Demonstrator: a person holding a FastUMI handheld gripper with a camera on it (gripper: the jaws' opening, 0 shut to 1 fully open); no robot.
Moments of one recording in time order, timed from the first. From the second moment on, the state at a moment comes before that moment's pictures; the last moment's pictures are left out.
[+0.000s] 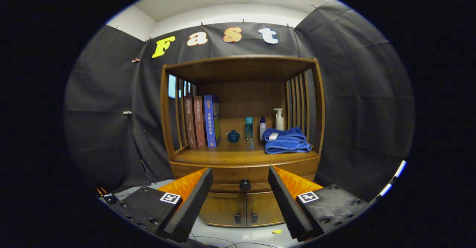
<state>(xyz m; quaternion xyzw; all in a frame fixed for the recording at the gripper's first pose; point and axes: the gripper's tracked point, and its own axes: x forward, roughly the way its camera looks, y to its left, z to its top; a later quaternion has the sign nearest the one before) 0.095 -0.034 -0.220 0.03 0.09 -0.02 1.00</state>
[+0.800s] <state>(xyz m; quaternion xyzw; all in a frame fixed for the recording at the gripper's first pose) 0.227 -0.040 -0.394 0.02 0.20 -0.02 0.98</state>
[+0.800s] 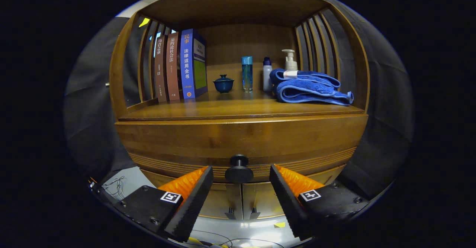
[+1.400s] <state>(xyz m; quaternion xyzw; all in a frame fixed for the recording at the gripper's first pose) 0.237 -0.042 -0.402 0.00 0.22 -0.03 0.98</state>
